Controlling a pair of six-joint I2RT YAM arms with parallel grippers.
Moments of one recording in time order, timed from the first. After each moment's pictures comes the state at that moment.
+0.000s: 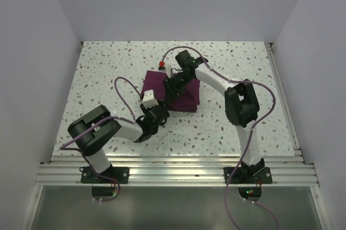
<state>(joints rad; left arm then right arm) -0.84 1.71 0.53 0.63 -0.72 -0.76 0.57 2.17 1.83 -0.86 -0.77 -0.21</state>
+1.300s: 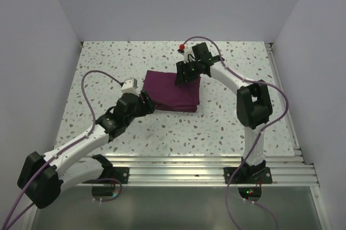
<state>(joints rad) -0.64 1.02 0.60 -0.10 -0.27 -0.70 0.44 2.05 1.68 -0.52 -0.46 0.09</state>
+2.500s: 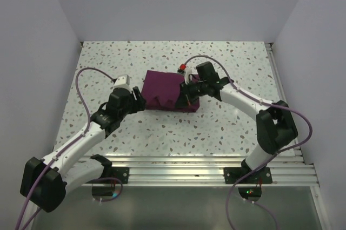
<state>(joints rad) -0.48 1.01 0.64 -0.20 -0.20 -0.56 0.52 1.68 1.21 -0.36 -0.73 0.14</state>
